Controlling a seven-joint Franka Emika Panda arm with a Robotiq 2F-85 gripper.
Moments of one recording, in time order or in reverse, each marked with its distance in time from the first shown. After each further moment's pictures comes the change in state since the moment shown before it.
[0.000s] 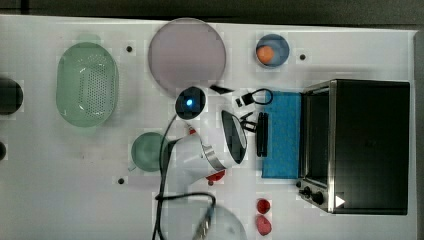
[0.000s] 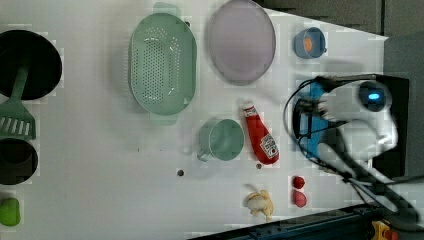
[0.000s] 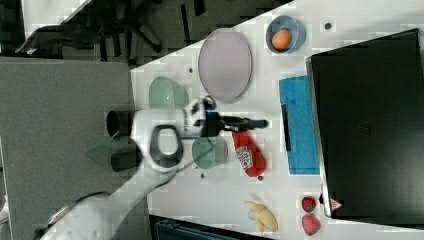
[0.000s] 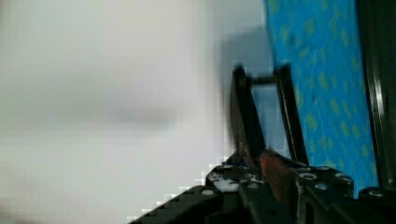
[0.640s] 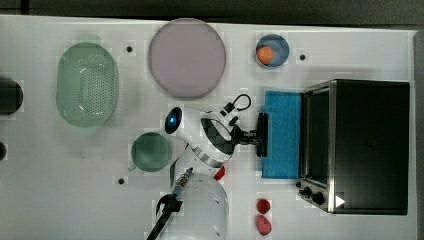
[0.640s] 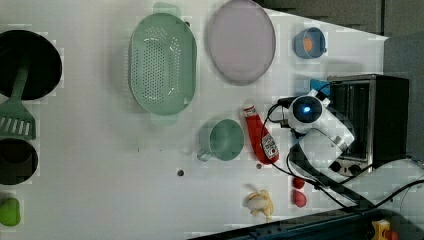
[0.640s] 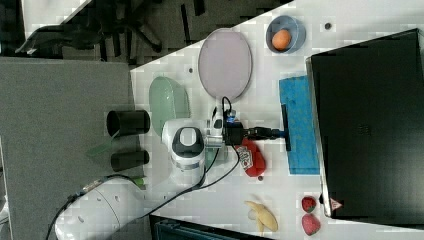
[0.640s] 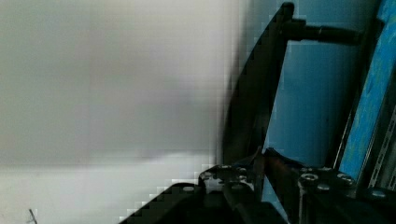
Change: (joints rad) arm 0.022 0.243 0.018 0.008 -0.372 -0.055 -0.002
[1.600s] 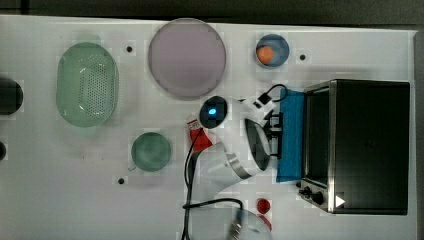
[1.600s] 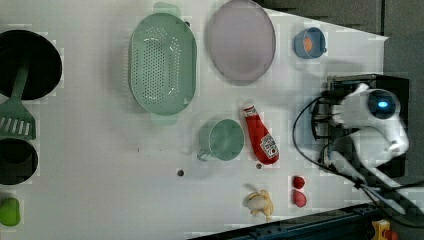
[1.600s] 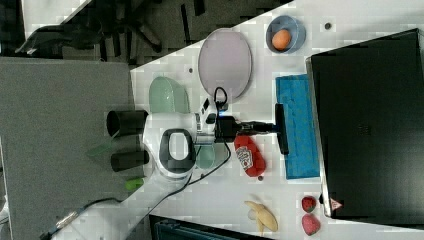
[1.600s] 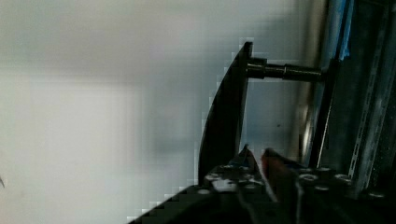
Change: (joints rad) arm -0.141 -0.231 0.006 -0.059 0.137 0.051 -0.273
